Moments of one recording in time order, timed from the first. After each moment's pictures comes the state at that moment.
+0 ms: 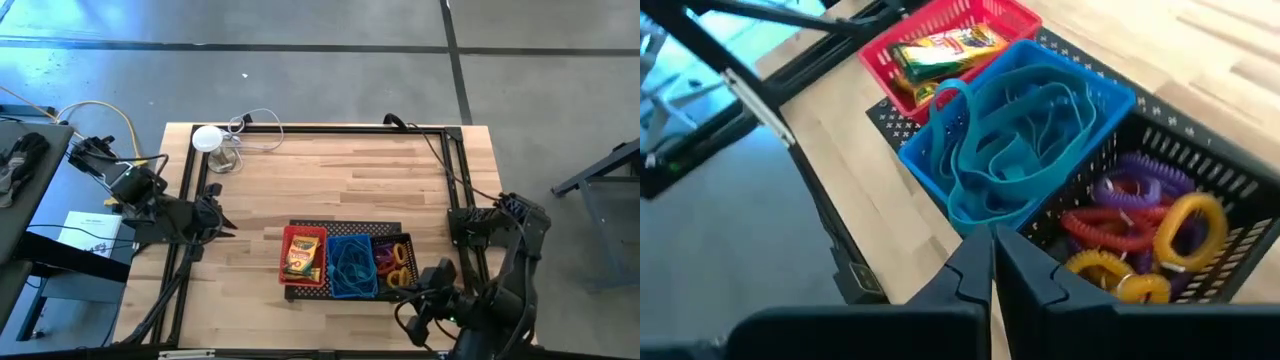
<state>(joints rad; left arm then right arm) -0.58 0.84 1.14 -1.03 -0.33 -0.35 1.00 1.81 2.01 -1.57 0.83 1.69</state>
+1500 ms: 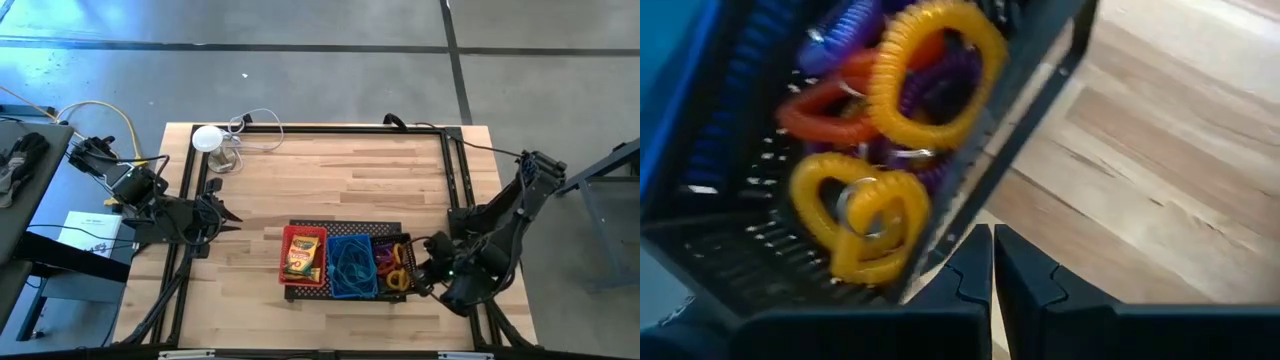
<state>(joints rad) -0.58 0.86 1.14 -0.98 -0.45 -0.29 0.91 1.35 1.19 -1.23 0.44 1.92</state>
